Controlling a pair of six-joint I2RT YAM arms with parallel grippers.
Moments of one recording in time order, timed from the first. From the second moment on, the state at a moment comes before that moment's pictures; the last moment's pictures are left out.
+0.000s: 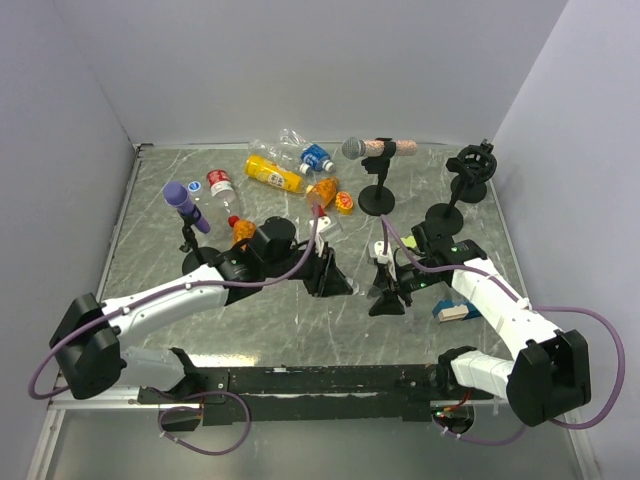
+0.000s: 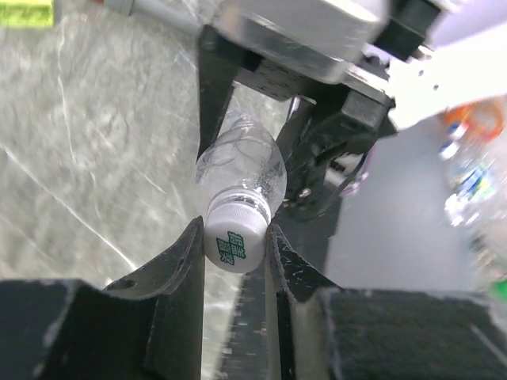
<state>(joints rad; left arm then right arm) -0.89 1.31 0.92 0.04 0.56 -0.34 0.30 1.15 0.81 -0.93 -1.01 -0.98</state>
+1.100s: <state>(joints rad) -0.87 1.08 0.84 -0.17 0.25 -0.59 0.31 1.15 0.81 -0.90 -1.00 -0.97</state>
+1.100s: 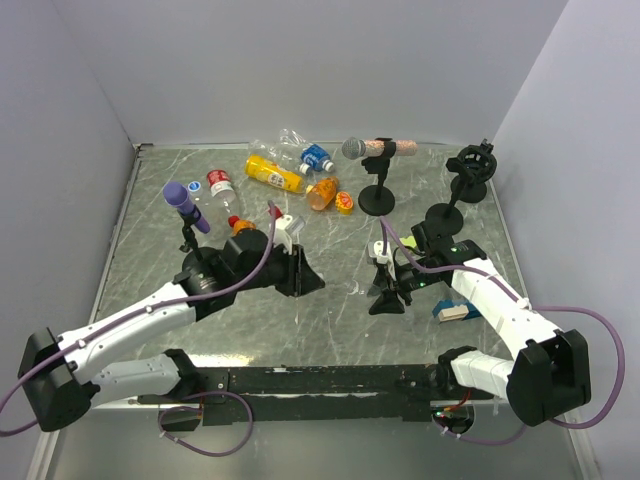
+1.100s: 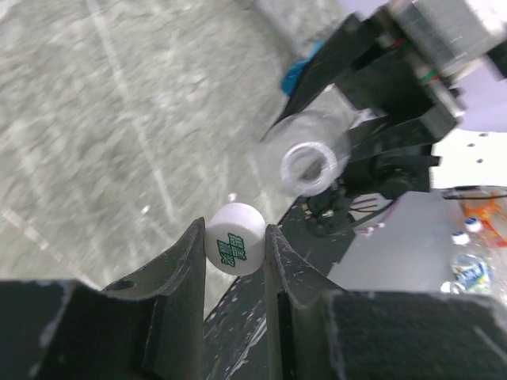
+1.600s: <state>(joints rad) -0.87 1.02 0.77 -0.41 0.01 -0.60 0.31 1.15 0.81 -0.90 -0.99 -0.97</state>
